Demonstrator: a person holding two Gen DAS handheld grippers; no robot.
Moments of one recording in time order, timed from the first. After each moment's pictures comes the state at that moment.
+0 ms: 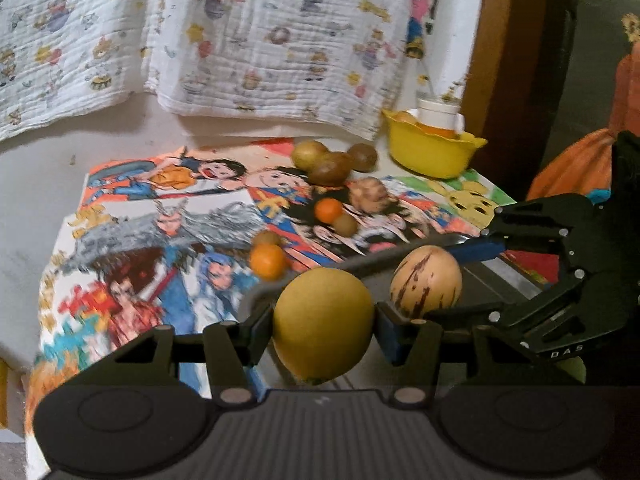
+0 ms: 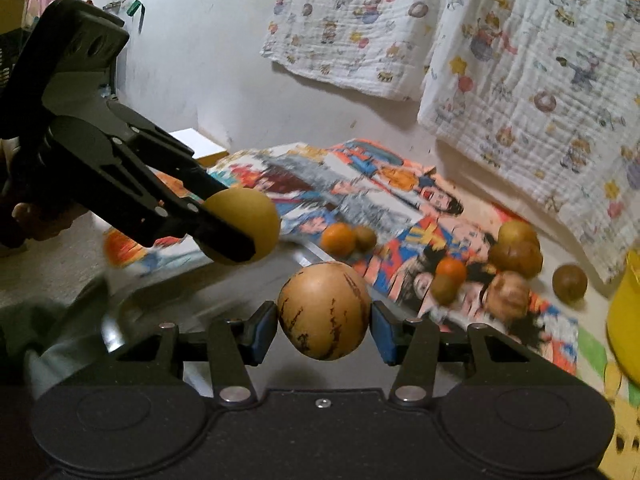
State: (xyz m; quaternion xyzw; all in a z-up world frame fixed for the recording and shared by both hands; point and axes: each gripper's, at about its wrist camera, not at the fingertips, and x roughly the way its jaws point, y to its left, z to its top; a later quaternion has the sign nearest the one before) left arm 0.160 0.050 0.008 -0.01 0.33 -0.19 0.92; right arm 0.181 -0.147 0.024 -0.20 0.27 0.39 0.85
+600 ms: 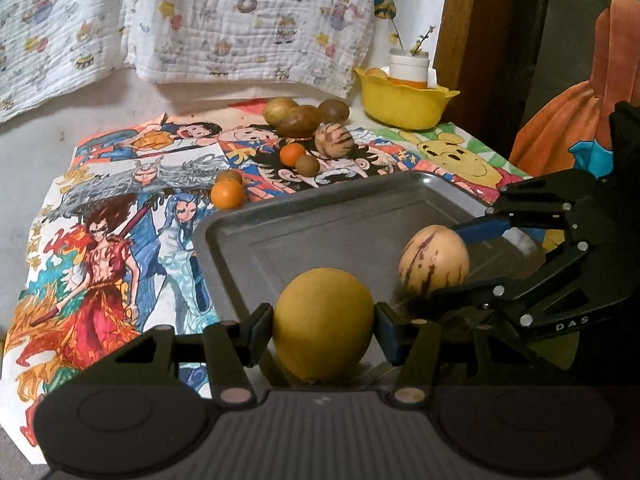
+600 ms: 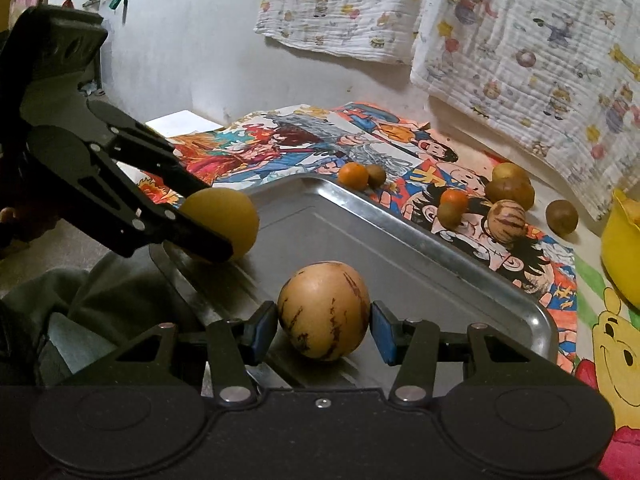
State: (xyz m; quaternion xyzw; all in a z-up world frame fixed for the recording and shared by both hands) left arm 0.114 0.022 -0.011 0.02 0.36 -0.19 0.91; right arm 0.132 -0.175 0.007 -0.19 0.31 0.37 0.86
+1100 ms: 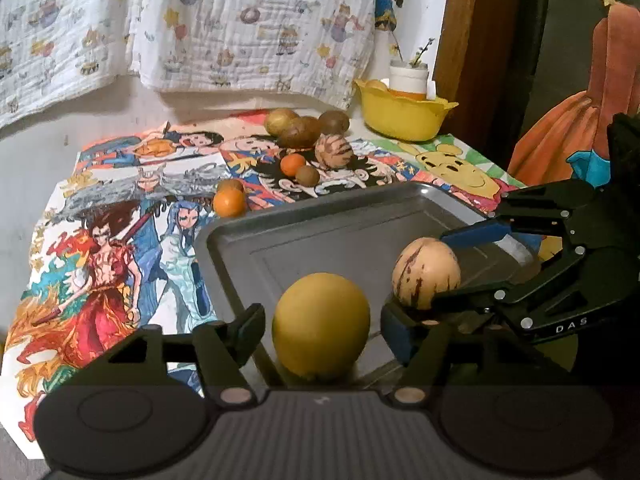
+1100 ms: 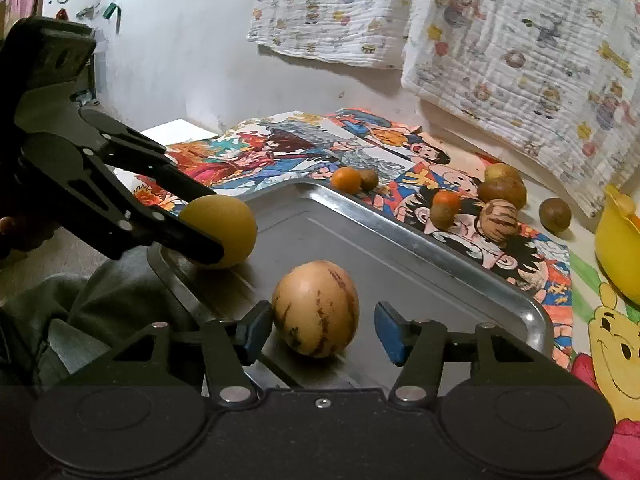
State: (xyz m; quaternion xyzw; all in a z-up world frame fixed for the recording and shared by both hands) left arm 0.107 0.023 -0.006 0.01 0.34 -0.19 0.92; right arm 0.132 -0.183 0.011 -0.17 0.30 0.36 0.86
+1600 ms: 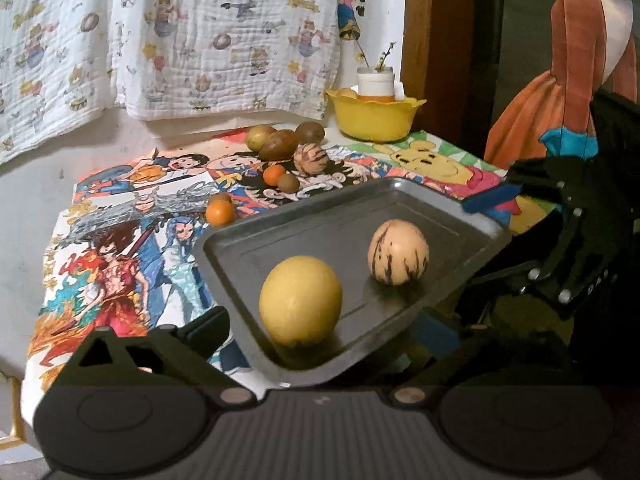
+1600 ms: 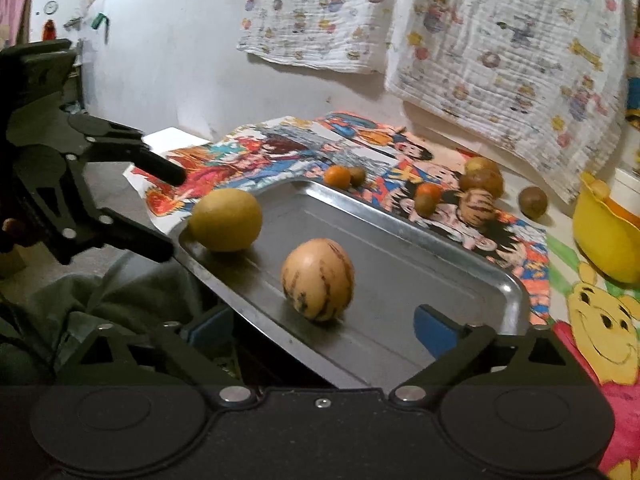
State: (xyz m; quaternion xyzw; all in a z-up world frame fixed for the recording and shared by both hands) left arm 0.069 0.025 0.003 0.06 0.32 -0.21 0.92; right arm 0.100 -0.208 0.023 -0.16 0.30 0.34 0.88
